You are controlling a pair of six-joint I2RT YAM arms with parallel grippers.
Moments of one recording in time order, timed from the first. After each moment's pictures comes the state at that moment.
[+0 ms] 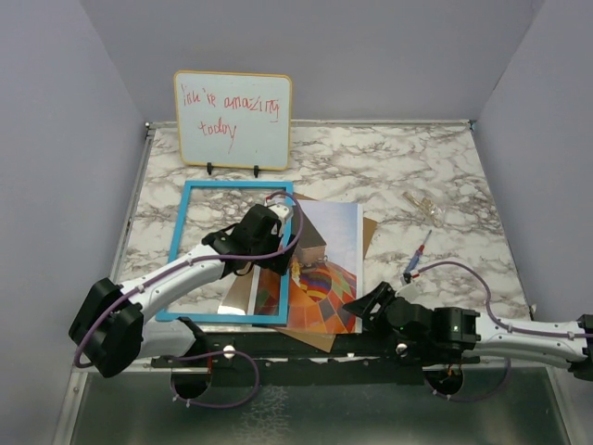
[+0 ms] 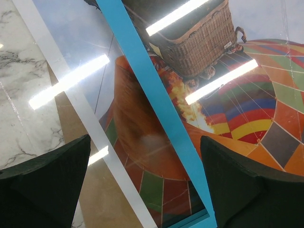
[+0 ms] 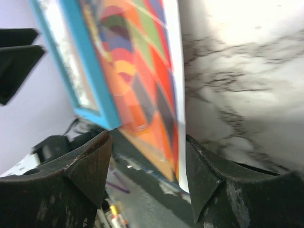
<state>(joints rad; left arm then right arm) -0.72 1.23 0.76 -0.41 -0.02 -0.22 1.35 0.36 0.12 -0.40 0.44 1.74</state>
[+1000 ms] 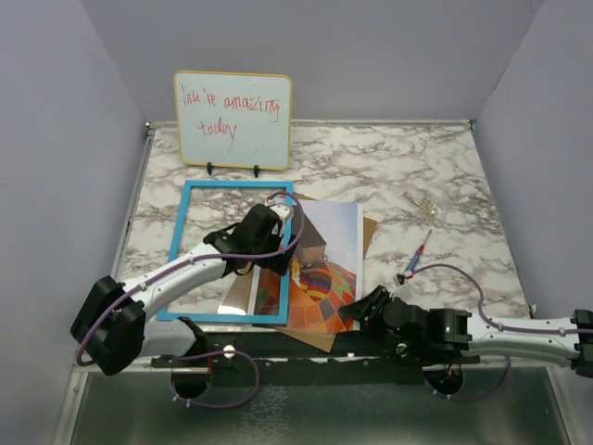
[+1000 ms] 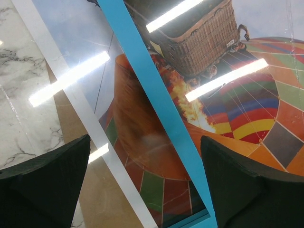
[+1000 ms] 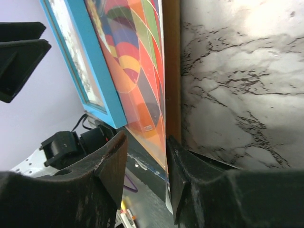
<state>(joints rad) -0.72 1.25 0.76 -0.41 -0.02 -0.22 1.35 0.52 0.07 -0.21 0.42 1.76</state>
